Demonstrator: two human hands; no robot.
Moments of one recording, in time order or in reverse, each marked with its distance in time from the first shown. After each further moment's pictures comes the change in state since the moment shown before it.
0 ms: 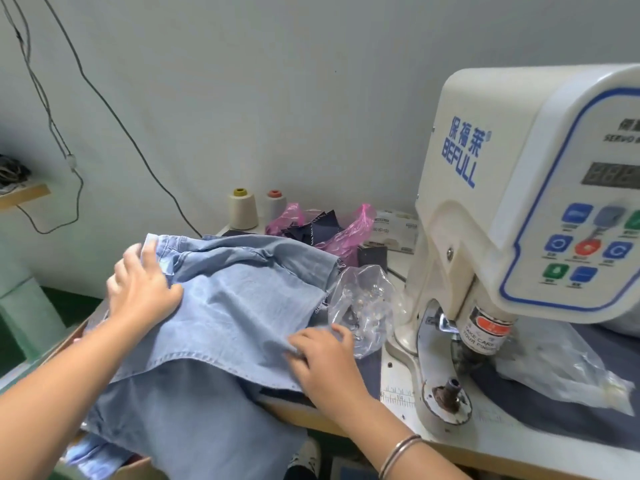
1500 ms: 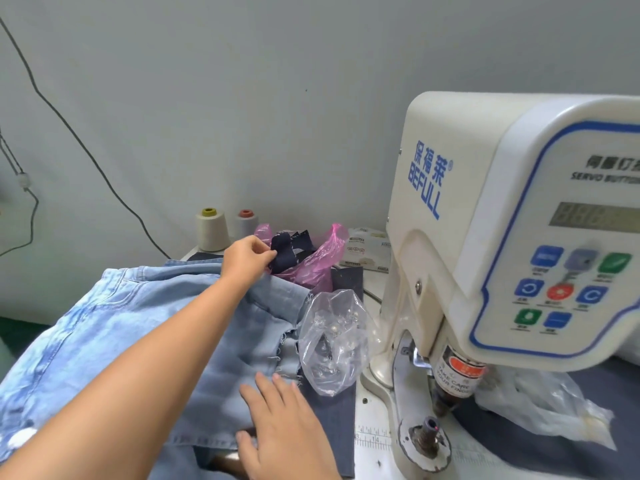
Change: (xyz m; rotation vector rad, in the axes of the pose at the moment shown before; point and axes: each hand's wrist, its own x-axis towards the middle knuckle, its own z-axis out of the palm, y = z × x) left_hand 0.038 0.188 0.063 -0.647 -0.232 0.067; right_hand -0.020 0.003 0.038 -0.225 -0.062 0.025
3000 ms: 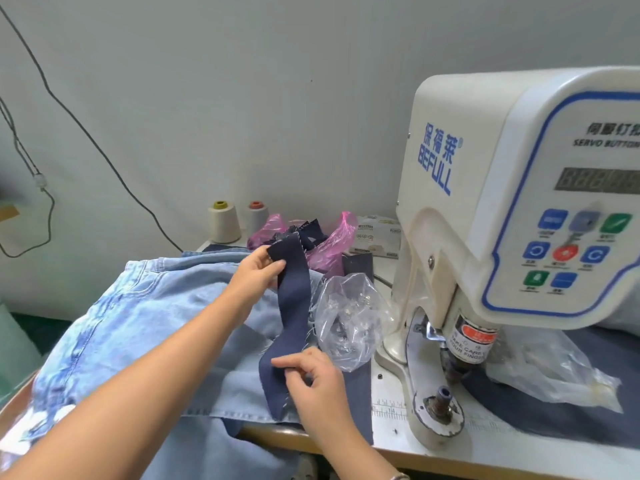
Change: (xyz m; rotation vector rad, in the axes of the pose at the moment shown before) left_hand -0.059 -0.018 -0.021 -0.482 -0.327 0.037; right_hand 0.011 0.004 -0.010 0.930 0.245 0.334
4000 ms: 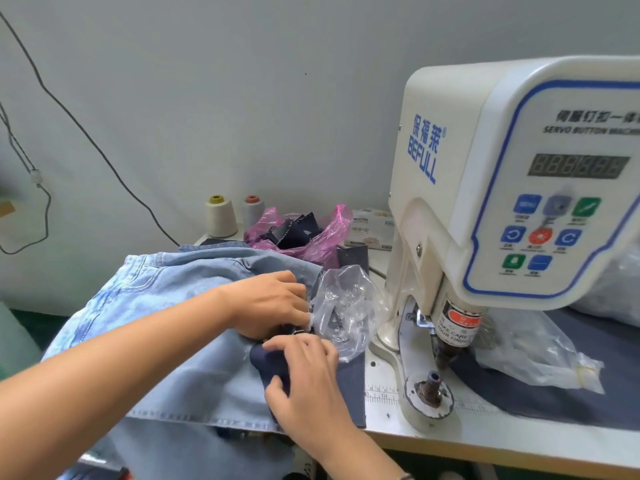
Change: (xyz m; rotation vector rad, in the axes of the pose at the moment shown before) left_hand -0.029 0.025 -0.002 1.541 -0.862 1.156; right_hand -0.017 -0.030 -0.009 -0.411 -0.004 -0.394
